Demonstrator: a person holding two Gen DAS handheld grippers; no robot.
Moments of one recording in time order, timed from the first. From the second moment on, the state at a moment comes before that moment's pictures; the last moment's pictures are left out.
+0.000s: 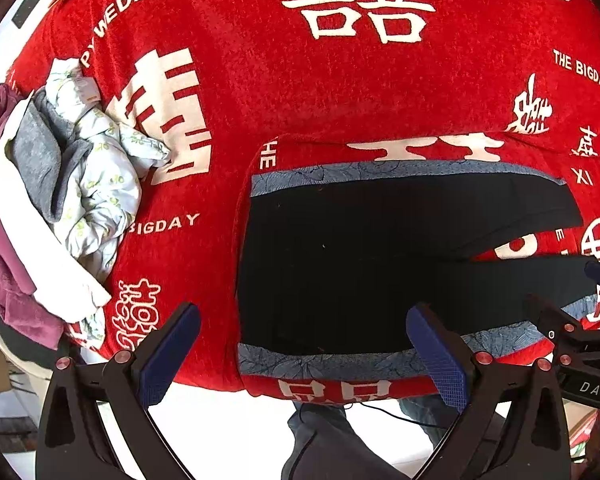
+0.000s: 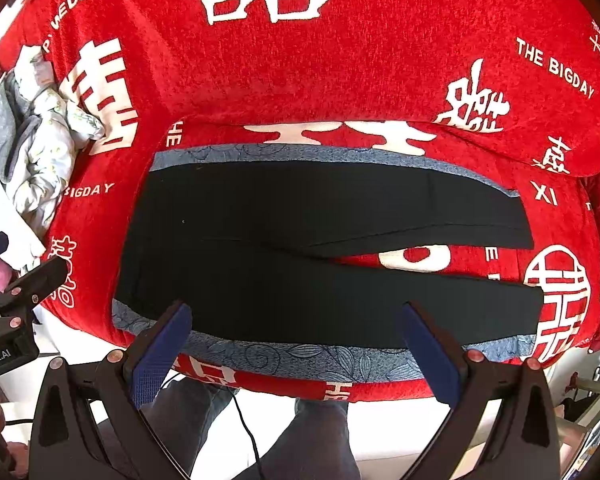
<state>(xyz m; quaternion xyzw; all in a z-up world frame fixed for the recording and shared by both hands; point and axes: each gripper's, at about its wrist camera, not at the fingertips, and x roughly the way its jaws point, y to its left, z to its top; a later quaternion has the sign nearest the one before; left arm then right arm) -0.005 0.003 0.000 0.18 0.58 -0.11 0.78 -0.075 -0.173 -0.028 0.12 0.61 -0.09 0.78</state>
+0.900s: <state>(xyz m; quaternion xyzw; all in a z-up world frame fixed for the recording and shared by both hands) -0.144 0.031 -0.029 0.18 0.62 -0.07 0.76 -0.162 -0.176 -0.045 0.09 0.64 -0.03 0.76</state>
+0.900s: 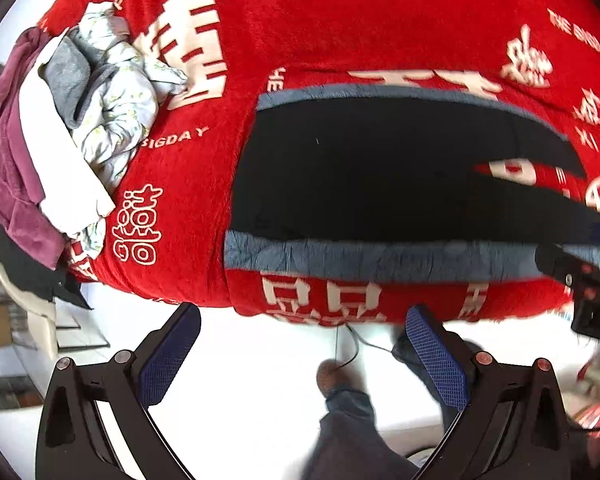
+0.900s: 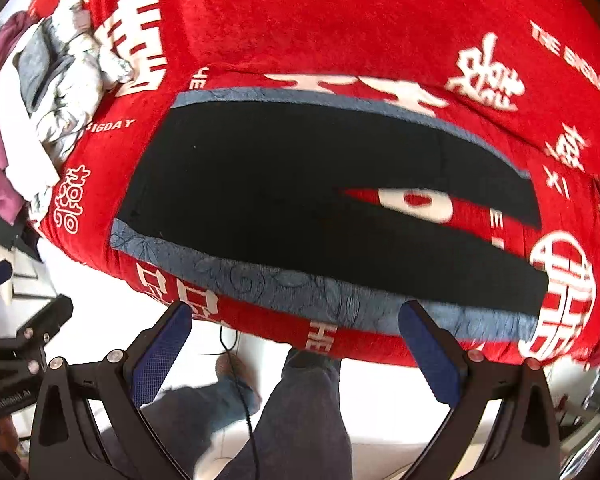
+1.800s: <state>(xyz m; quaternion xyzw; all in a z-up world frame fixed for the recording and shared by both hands) -0.143 0.148 -0.166 -0.02 0.69 -0.08 0.72 -0.264 -0.190 -0.167 0.37 0.61 -0.04 0.69</state>
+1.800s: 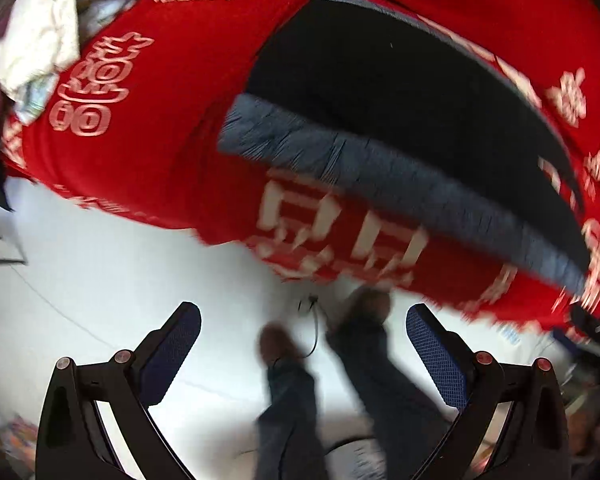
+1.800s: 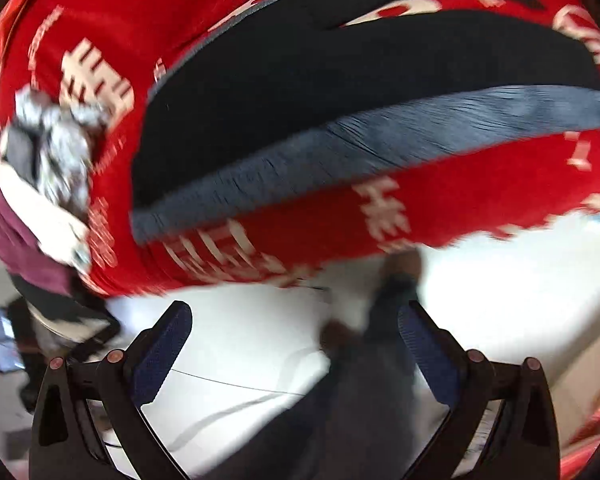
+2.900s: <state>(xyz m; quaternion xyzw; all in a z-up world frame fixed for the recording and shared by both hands) -0.055 0.167 -0.248 -0.23 0.67 -0.16 0.69 -0.117 -0.121 -0.292 0.61 0.46 0.14 0.63</state>
